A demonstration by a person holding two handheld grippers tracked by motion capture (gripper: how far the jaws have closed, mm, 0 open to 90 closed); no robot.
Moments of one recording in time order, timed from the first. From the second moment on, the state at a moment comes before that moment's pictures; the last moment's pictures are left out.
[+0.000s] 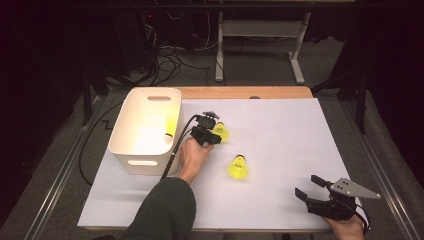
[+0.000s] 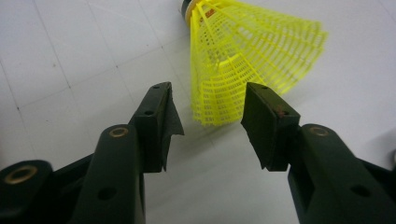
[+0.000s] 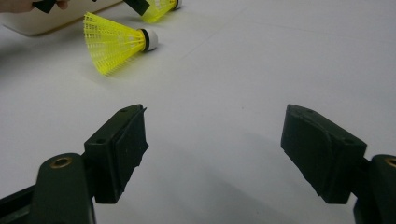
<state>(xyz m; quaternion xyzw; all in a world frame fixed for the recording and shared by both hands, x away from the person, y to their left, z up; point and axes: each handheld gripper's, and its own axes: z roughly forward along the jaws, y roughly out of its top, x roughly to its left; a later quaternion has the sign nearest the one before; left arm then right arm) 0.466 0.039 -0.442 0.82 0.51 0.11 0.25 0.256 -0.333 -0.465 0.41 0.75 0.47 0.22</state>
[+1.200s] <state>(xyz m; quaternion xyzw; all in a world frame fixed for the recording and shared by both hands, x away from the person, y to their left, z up) 0.466 0.040 -0.439 0.82 0.51 0.12 0.25 0.256 -0.332 -0.465 0.41 0.75 0.47 0.22</state>
